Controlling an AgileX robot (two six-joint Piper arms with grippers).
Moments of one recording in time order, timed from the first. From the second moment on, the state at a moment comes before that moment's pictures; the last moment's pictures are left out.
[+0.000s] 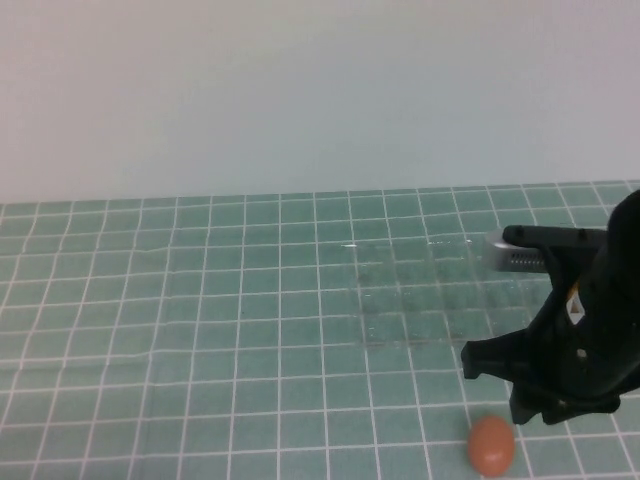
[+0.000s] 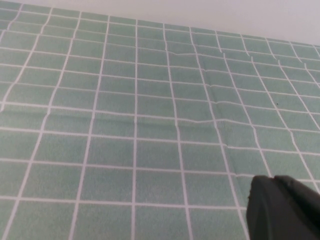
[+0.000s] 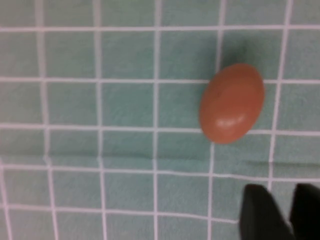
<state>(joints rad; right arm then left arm) 0.64 1.52 -1.09 0.02 1.07 0.60 -0.09 0.00 0.00 0.01 0.37 -0.06</state>
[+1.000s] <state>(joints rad) 0.54 1.80 -1.10 0.08 0.90 0.72 -0.11 0.00 0.00 0.01 0.37 -0.06</state>
